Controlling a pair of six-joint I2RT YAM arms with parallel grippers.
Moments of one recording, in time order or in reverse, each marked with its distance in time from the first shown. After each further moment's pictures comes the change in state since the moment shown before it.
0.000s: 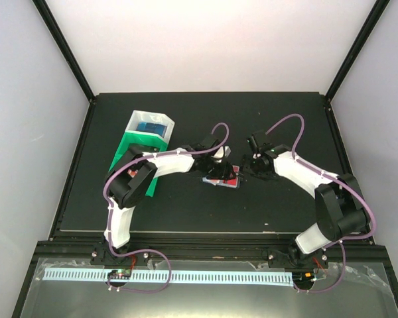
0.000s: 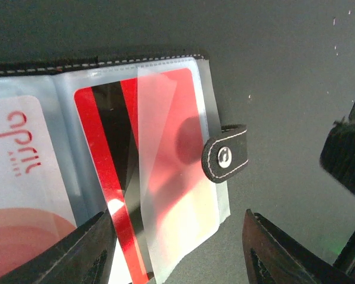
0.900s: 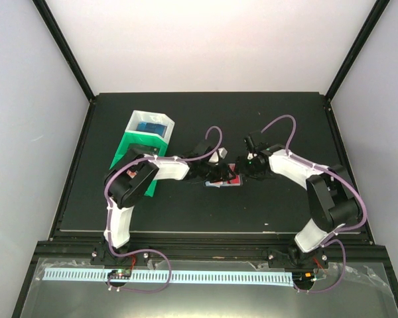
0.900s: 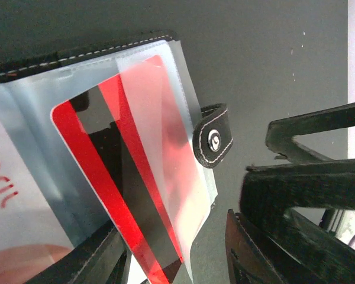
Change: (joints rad) left arm 0.018 -0.016 -0.188 0.354 0.084 -0.177; right arm 0.000 0.103 0.010 0.069 -0.151 -0.090
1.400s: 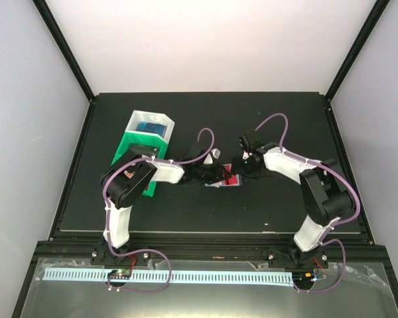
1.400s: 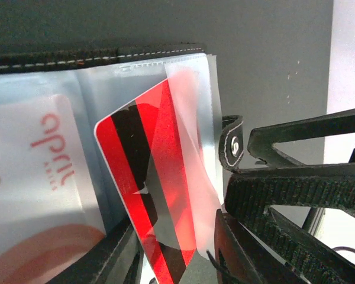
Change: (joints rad) left arm 0.027 -0.008 -0.098 0.166 0.014 -0.129; right arm 0.022 0.068 0.056 0.000 -0.010 -0.053
